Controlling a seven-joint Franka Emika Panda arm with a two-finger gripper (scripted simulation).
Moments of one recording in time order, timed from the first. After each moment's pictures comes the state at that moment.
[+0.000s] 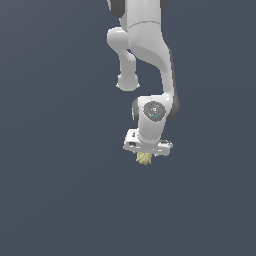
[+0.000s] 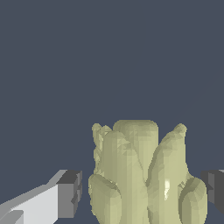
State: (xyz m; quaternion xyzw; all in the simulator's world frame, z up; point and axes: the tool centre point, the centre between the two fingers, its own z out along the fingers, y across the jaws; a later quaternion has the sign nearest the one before) arm 0.013 0.081 0.045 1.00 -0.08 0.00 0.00
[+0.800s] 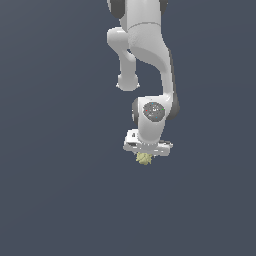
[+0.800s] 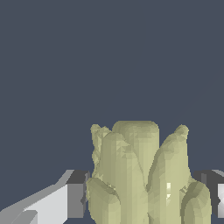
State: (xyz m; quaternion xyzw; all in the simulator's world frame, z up) arm 0.014 0.080 0.043 1.00 -0.08 0.00 0.00
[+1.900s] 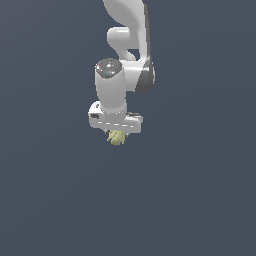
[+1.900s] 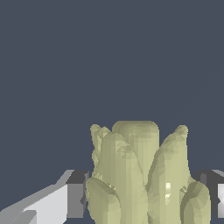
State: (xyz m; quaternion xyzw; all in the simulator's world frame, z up) arm -0.026 -0.048 0.159 1.00 -0.08 0.00 0.00
